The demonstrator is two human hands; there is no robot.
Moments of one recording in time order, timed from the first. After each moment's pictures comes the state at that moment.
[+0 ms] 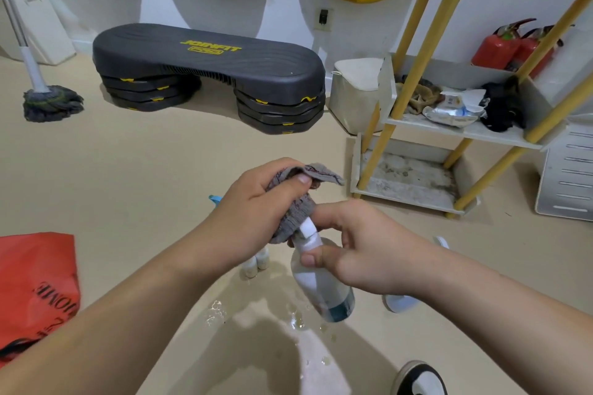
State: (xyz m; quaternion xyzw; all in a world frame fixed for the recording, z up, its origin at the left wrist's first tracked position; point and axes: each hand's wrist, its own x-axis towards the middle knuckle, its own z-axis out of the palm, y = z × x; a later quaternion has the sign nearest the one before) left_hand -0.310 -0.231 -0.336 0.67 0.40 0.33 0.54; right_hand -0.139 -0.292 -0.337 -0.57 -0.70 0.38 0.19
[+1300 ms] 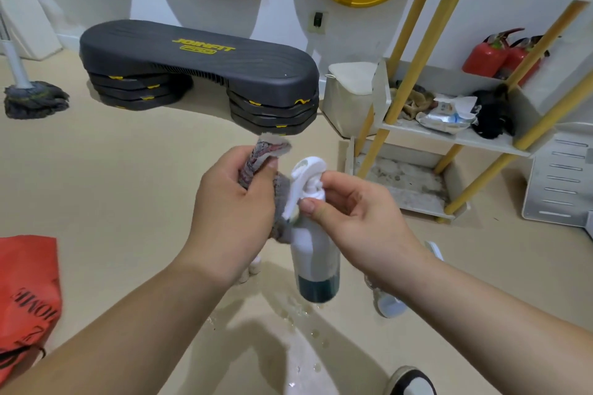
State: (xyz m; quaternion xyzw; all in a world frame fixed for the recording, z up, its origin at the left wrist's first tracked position) left_hand -0.298 -0.233 -0.337 0.52 0.51 0.49 0.48; right_hand -0.143 -0.279 -0.347 -0.58 -0.51 0.41 0.48
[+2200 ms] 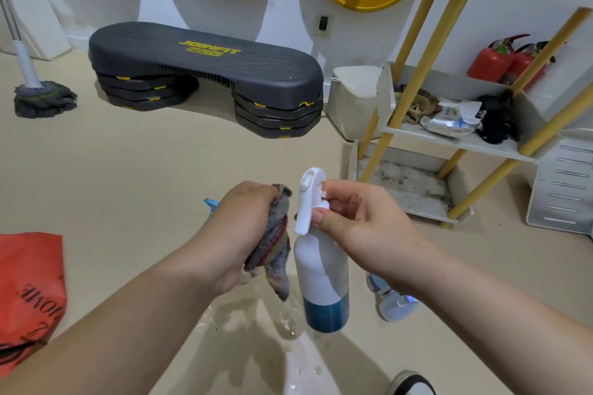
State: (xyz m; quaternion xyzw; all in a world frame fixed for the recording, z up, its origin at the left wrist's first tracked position) left_hand -0.306 -0.235 -0.331 0.51 0.55 0.28 0.60; right_hand -0.134 -0.281 -0.343 -0.60 -0.54 0.45 0.38
